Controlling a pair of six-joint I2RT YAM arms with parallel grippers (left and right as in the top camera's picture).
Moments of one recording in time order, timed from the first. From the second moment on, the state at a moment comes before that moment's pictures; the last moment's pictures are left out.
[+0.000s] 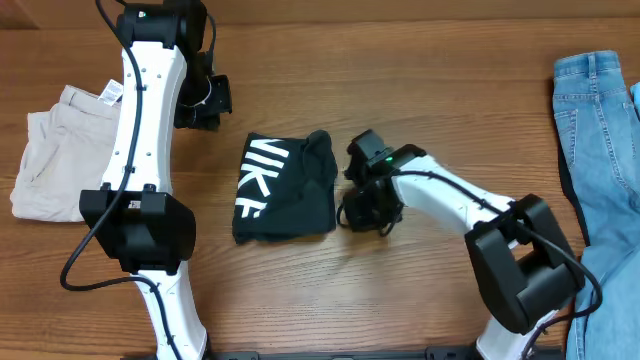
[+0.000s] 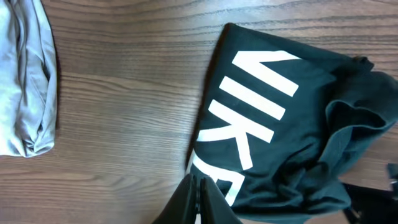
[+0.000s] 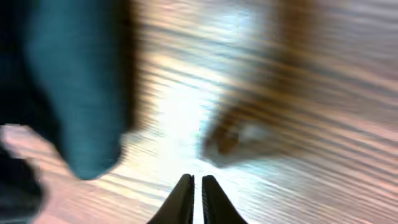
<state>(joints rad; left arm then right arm) -0.07 2.16 2.27 -1.66 0.06 -0.23 0.53 1.89 1.17 -0.83 -0.30 0.33</state>
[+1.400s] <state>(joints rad) -0.07 2.16 2.27 -1.67 0.02 -0.22 0.58 2.00 1.24 -0.88 -0.46 0.47</state>
